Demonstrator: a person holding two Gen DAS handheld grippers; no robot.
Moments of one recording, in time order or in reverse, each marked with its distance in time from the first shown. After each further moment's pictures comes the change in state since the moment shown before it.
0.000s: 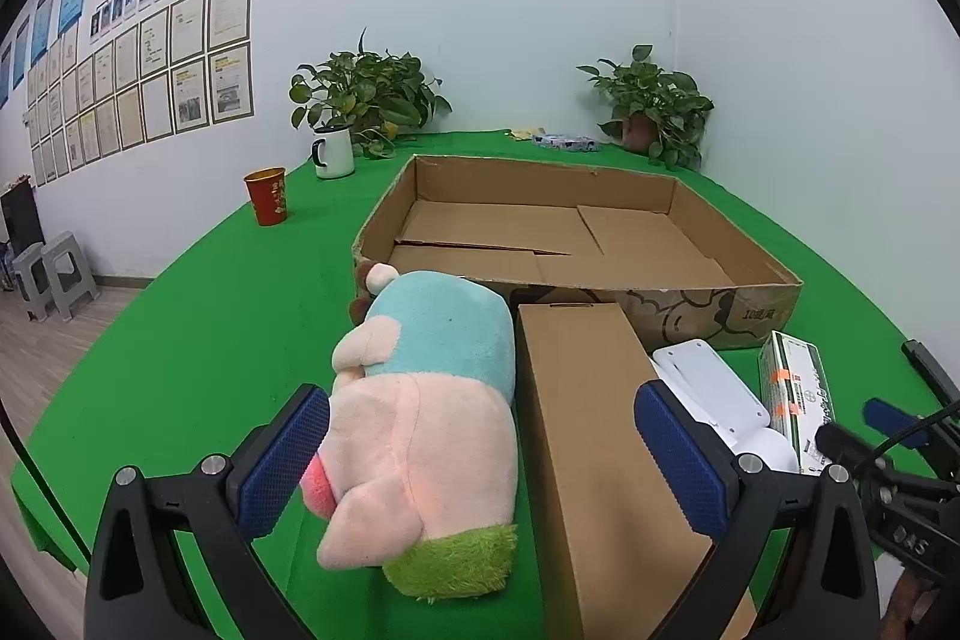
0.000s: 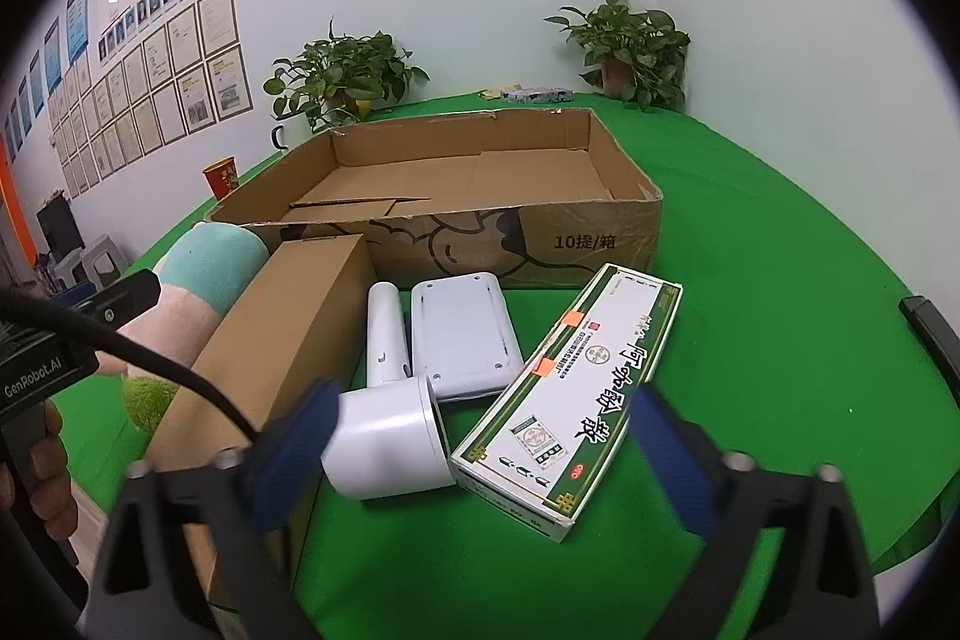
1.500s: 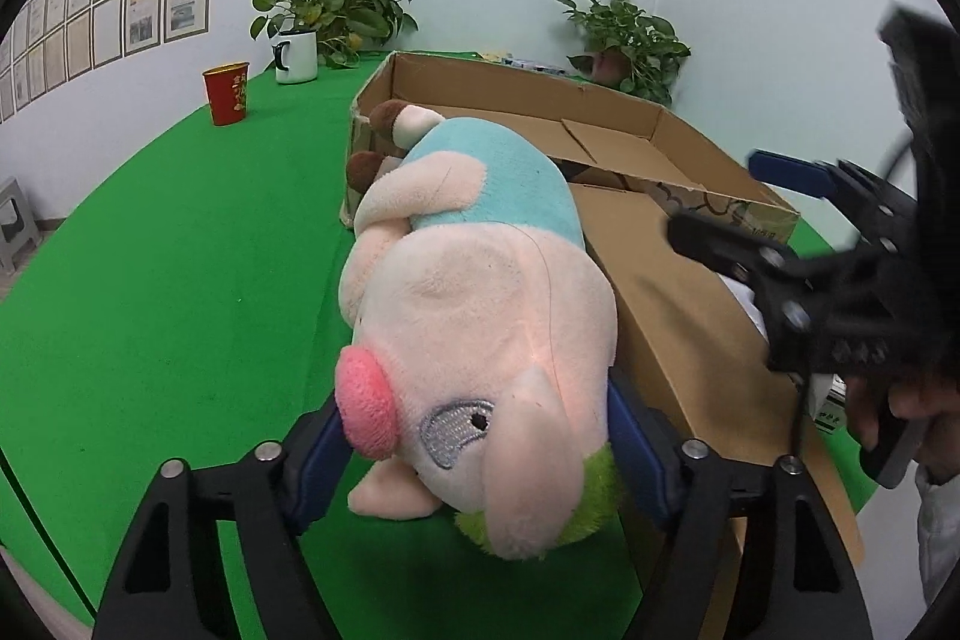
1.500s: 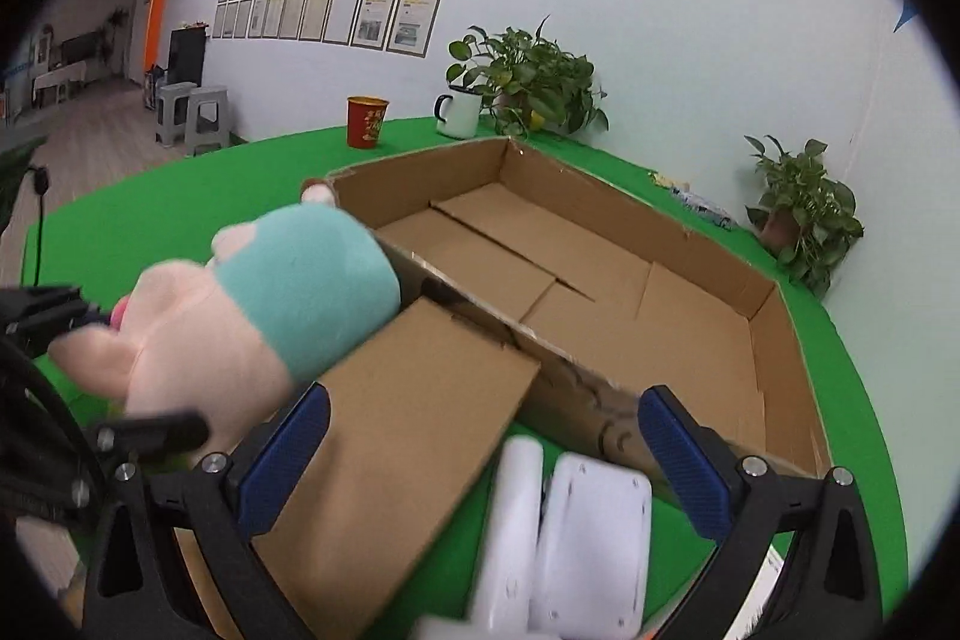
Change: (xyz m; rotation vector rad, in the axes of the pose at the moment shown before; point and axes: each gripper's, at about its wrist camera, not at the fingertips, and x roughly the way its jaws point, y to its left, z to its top) left arm 0.070 0.067 -0.049 -0.038 0.165 -0.178; right arm 0.077 0.115 0.061 -0.493 -0.066 0.205
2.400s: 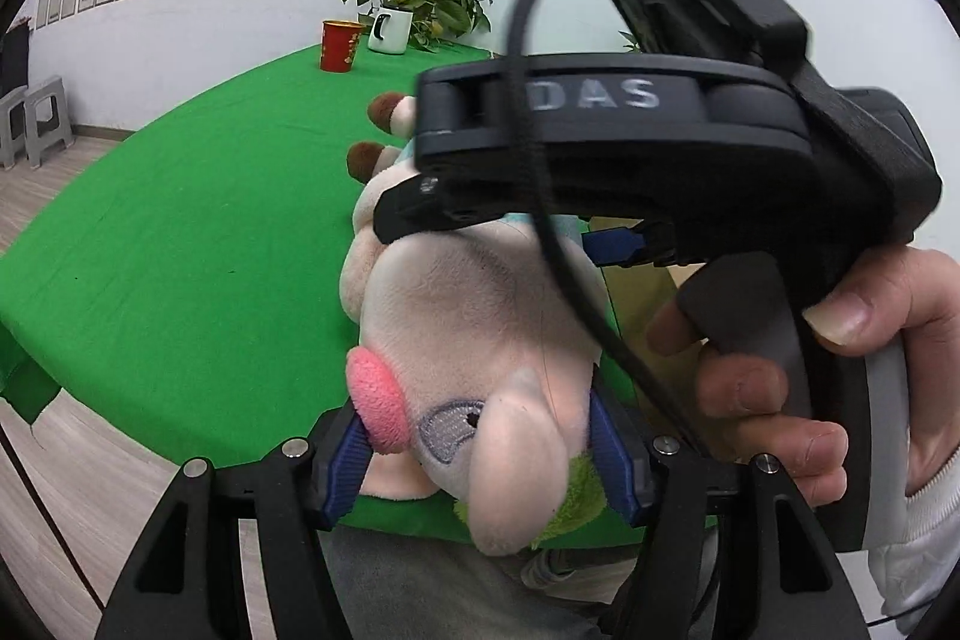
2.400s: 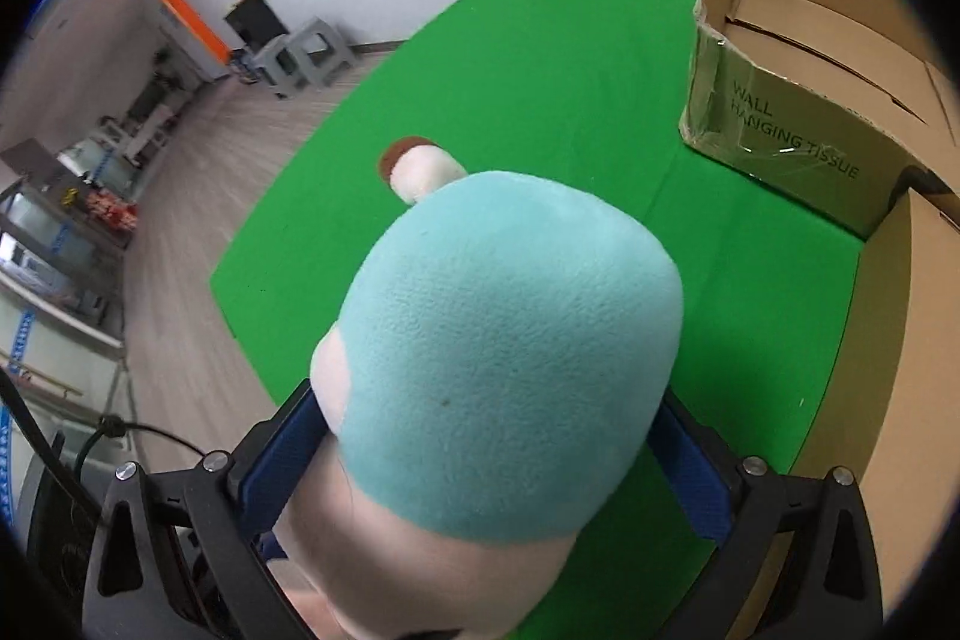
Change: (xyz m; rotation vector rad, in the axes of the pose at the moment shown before) left arm -0.111 0.099 -0.060 -0.209 -0.007 -0.010; right arm 0.036 0.139 0.038 0.308 0.520 0.499
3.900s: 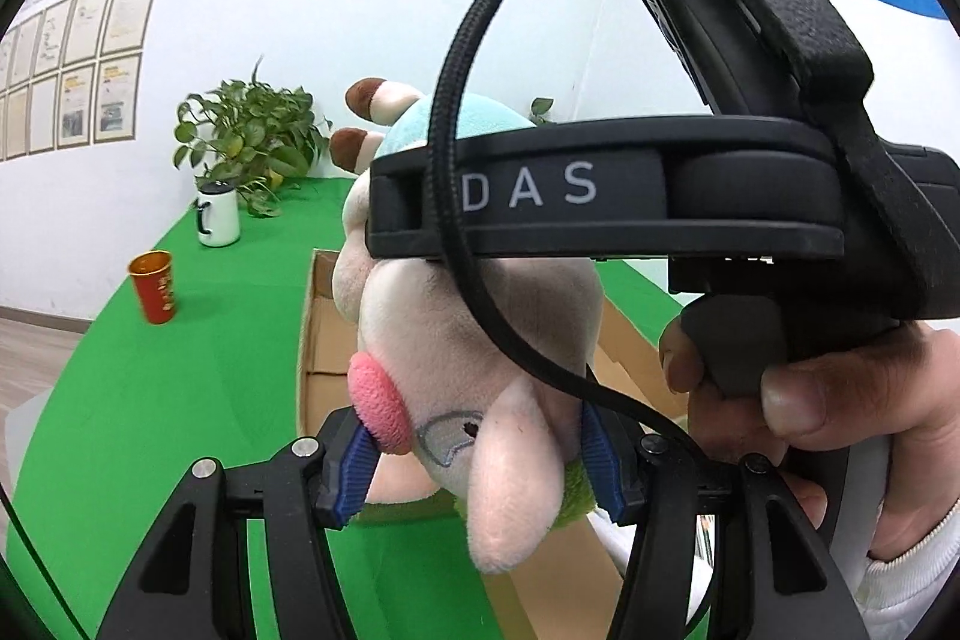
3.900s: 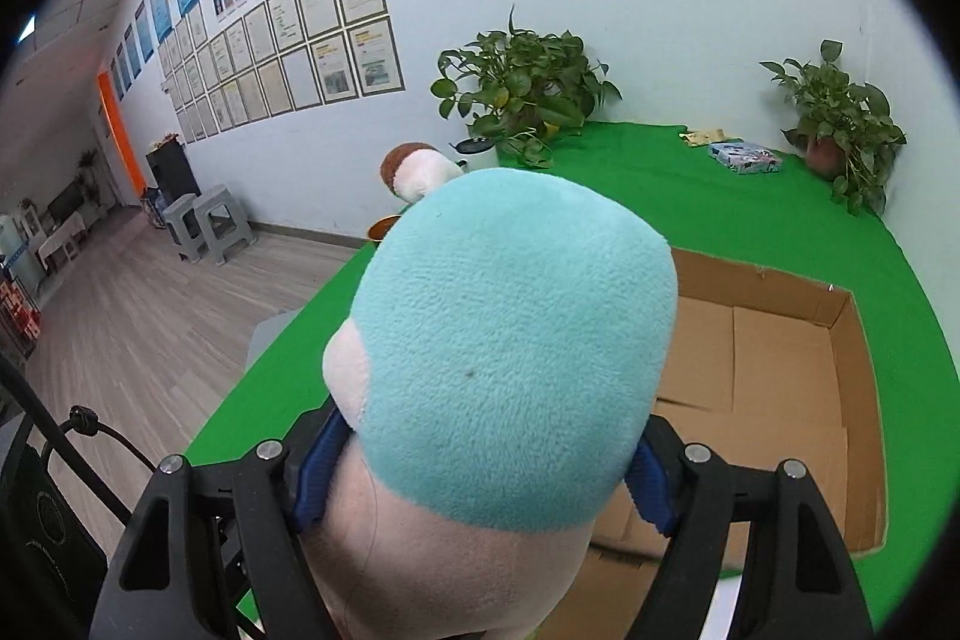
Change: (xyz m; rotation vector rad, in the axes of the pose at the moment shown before) left arm 0.064 -0.123 0.271 0.285 -0.162 -0.224; right arm -0.146 -0.062 0.146 -0.010 -0.455 -0.275
